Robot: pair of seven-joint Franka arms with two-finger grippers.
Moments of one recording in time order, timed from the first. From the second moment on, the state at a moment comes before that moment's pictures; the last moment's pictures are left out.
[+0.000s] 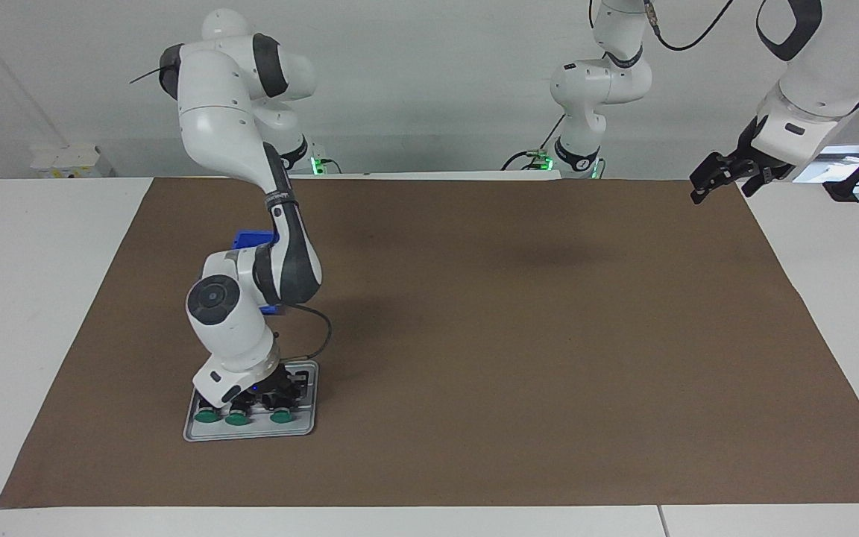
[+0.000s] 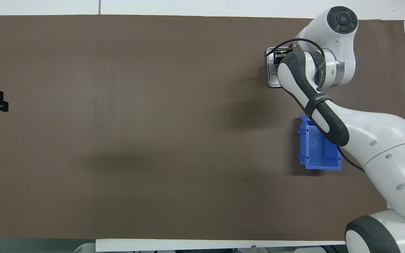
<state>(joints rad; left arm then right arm) -0.01 -0.04 -0.04 -1.60 0.02 1.46 -0.08 0.09 0.70 0.05 -1.42 -0.02 2.20 0.09</state>
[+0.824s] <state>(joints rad) -0.01 -0.04 -0.04 -1.60 0.02 1.46 -0.08 0.30 0.50 0.06 -1.33 -0.02 1.73 0.59</state>
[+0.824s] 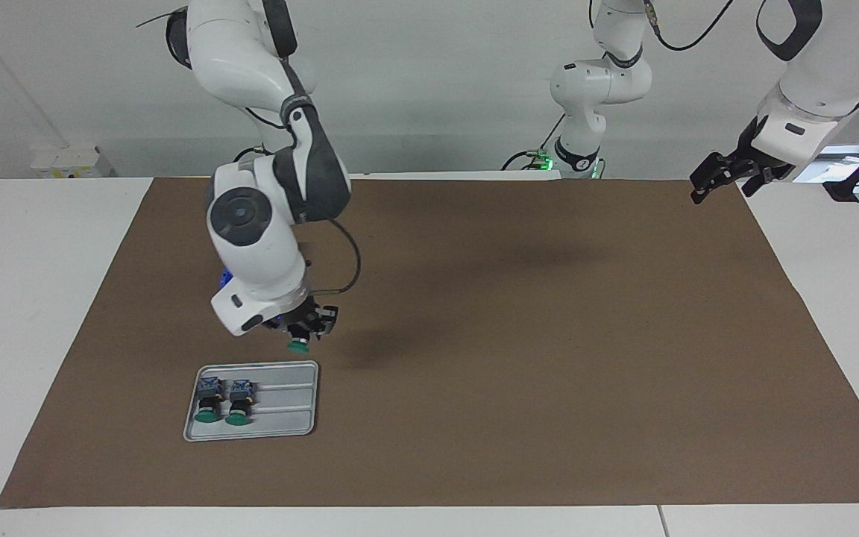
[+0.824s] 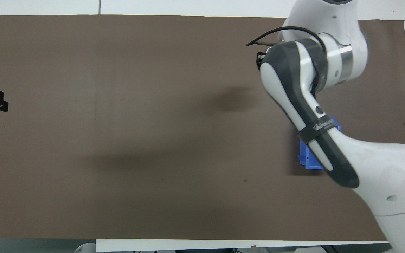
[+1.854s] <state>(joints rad) -0.01 -0.04 -0.05 -1.60 0.02 1.46 -0.08 0.62 0.62 0.07 -1.46 0.06 2.09 2.02</state>
